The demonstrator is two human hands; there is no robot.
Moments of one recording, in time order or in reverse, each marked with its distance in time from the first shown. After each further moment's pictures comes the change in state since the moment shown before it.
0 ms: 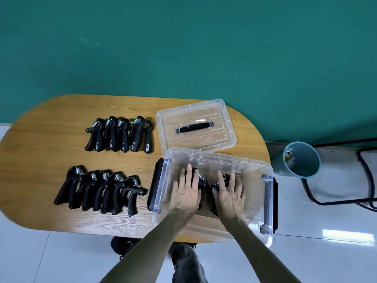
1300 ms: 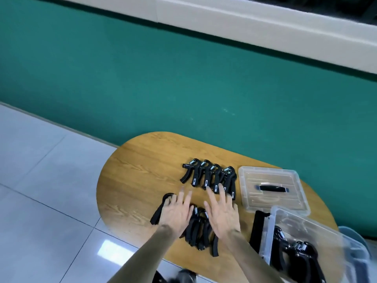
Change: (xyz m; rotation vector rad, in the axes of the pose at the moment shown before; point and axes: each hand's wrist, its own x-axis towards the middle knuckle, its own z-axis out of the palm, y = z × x) left_hand -0.141 -0.361 -0.120 -0.004 0.157 -0.162; right_hand -0.057 -0.397 -0.049 -0.303 0.049 -0.411
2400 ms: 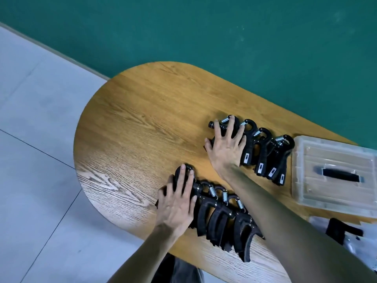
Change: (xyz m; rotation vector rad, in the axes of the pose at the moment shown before) left_hand 0.071 -0.070 0.178 -0.321 -0.065 -0.139; right_hand 0.236 -0.069 0.158 0.008 0.042 0.066
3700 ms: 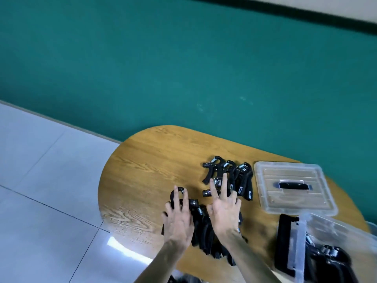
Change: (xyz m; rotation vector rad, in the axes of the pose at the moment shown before) left_hand -0.069 0.072 -0.115 0.124 0.053 -0.114; right_hand -0.173 0.030 -0.119 0.063 0.069 0.043
